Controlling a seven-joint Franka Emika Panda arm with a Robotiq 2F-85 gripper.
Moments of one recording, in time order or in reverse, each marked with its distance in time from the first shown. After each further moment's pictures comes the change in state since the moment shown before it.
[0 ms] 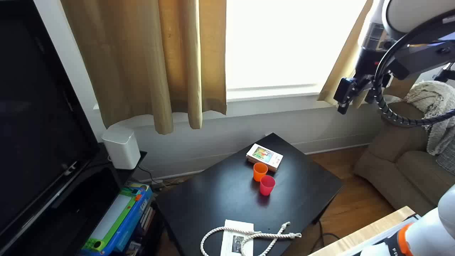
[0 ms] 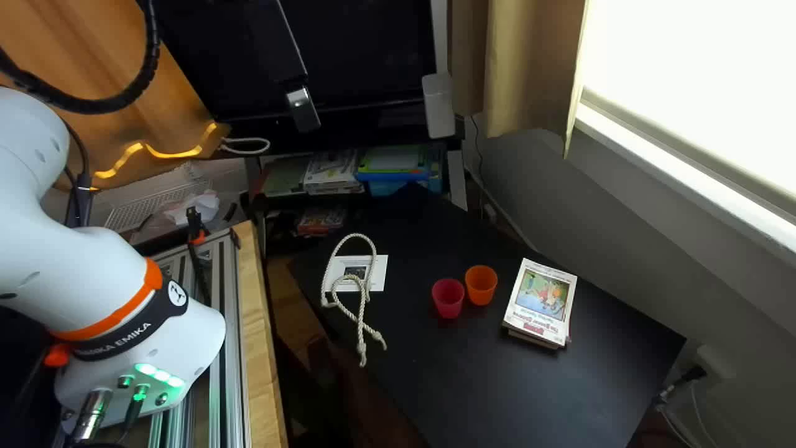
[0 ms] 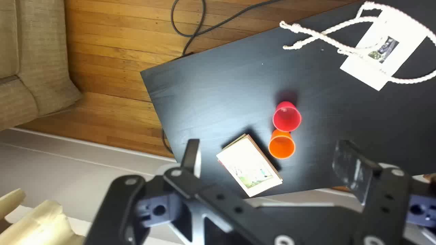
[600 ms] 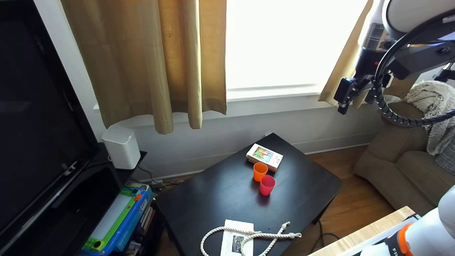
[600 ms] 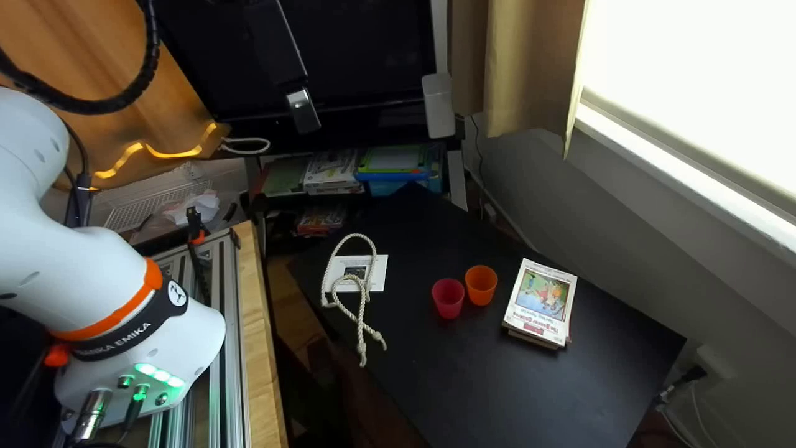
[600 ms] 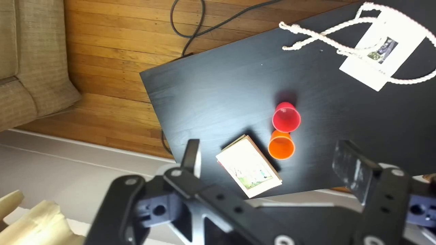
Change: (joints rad) arm 0.000 0.005 -0.006 0.000 0.000 0.000 -0.001
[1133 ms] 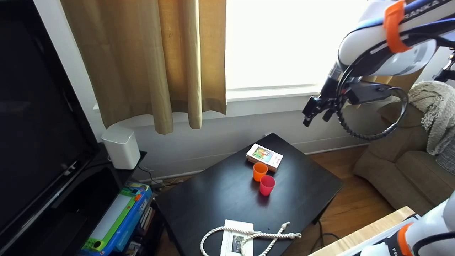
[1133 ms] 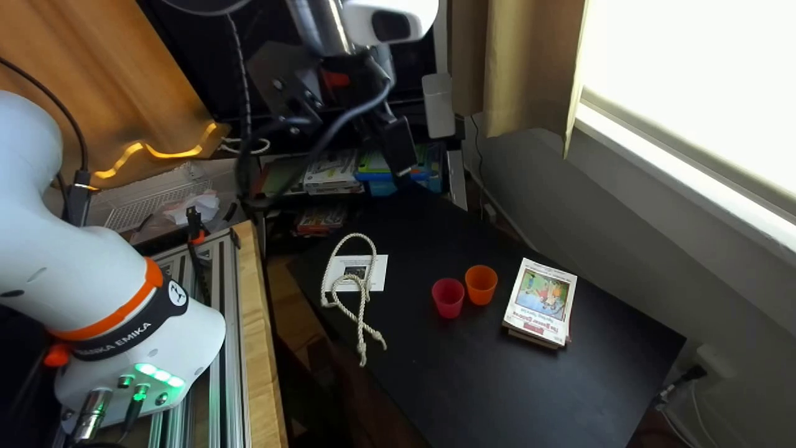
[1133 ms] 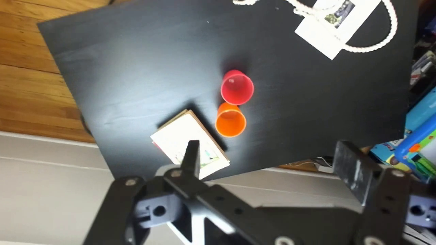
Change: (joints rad) arm 0.083 0.400 -0.173 -0.026 0.175 0.489 -0.215
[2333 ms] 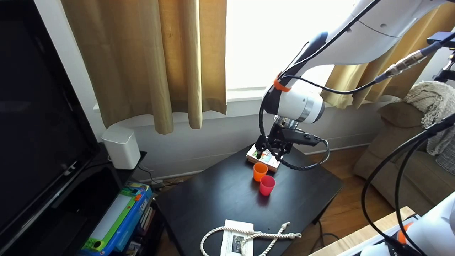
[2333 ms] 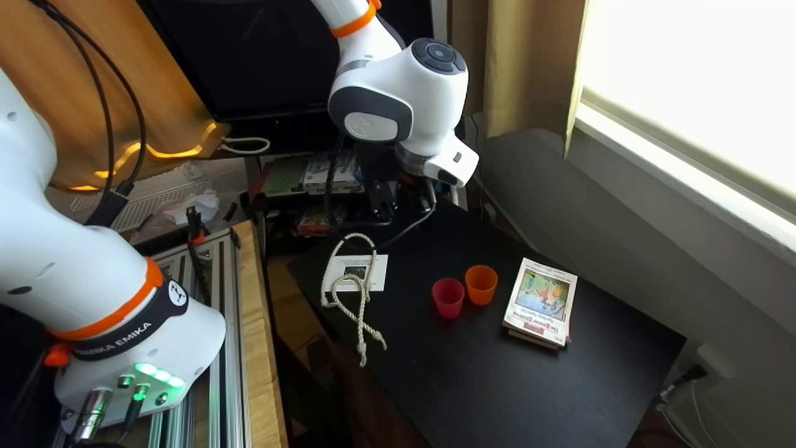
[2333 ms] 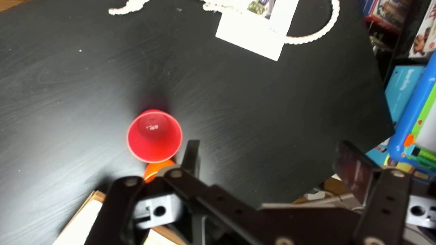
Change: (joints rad) arm 0.077 0.805 0.127 0.321 0.635 0.251 -0.168
